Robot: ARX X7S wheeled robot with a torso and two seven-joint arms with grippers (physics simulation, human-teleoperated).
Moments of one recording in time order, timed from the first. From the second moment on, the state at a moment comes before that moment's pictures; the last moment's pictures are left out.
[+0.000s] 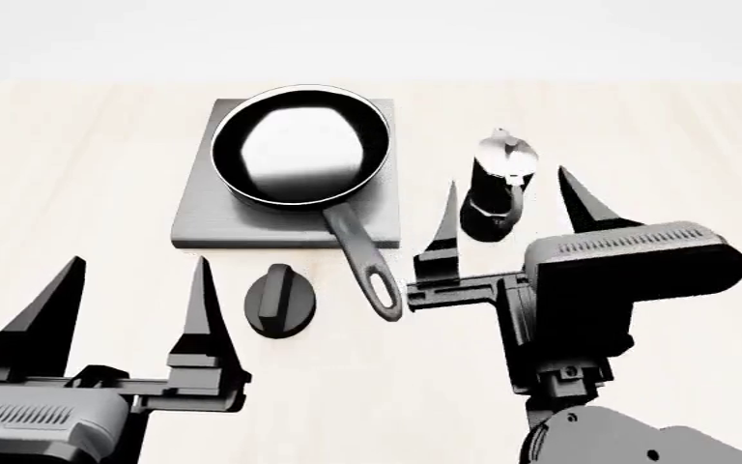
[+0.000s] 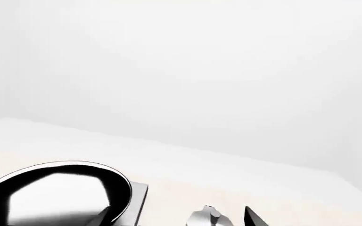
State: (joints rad) left arm 0.05 -0.61 0.23 0.92 -0.50 -0.21 -0.61; right arm 0.71 0.64 -0.76 -0.77 0.69 0.57 1.01
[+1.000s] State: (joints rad) left arm 0.05 -0.66 0.24 0.91 -0.48 -0.25 -0.63; right arm 0.32 0.83 -0.70 -0.72 0.47 0.18 1.12
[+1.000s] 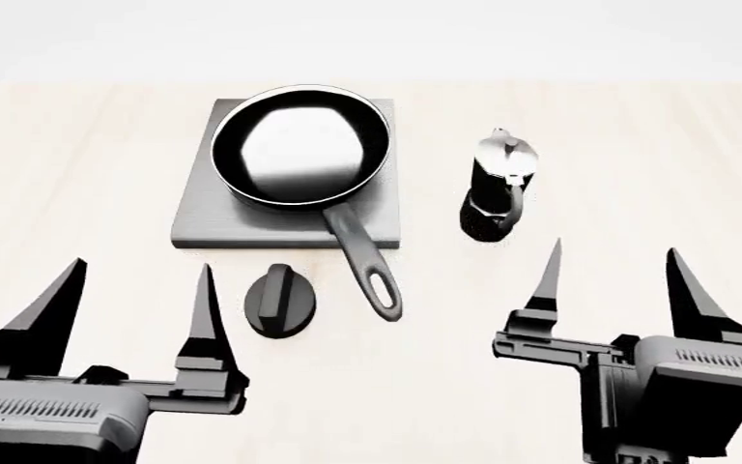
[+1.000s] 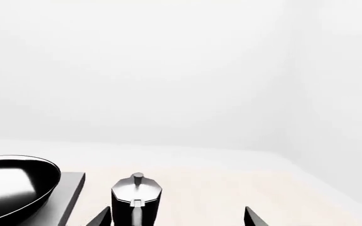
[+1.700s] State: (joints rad) left arm 0.26 -0.74 -0.02 0.90 -0.55 -0.10 -0.67; right arm 0.16 1.00 -0.52 -0.76 0.55 0.04 1.26
